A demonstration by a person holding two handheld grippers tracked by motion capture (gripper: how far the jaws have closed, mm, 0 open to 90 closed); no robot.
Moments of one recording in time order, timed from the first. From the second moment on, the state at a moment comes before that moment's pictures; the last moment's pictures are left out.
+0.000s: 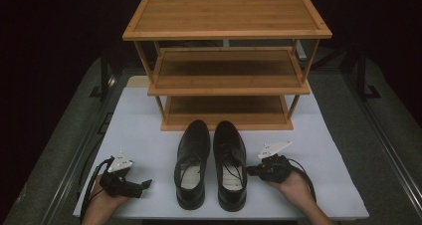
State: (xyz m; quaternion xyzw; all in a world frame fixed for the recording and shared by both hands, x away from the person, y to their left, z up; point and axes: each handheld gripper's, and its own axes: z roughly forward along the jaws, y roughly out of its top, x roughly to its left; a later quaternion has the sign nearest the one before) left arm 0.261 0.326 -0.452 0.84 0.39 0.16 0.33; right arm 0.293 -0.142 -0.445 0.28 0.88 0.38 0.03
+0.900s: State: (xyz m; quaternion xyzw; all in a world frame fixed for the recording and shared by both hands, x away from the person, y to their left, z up) left arm 0.261 0.326 -0.451 0.84 0.39 0.16 0.33; right arm 0.290 -0.140 -0.434 0.28 0.87 0.40 0.05
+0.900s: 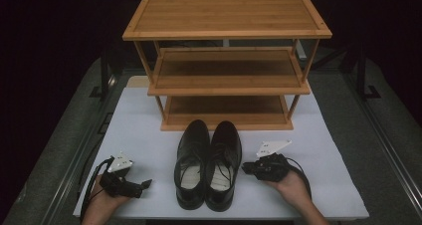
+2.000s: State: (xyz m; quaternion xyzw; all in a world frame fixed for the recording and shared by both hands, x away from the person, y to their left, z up) left arm 0.277 0.268 -0.364 0.83 0.31 0.15 0.44; right arm 0.280 -0.129 -0.375 0.30 0.83 0.46 0.08
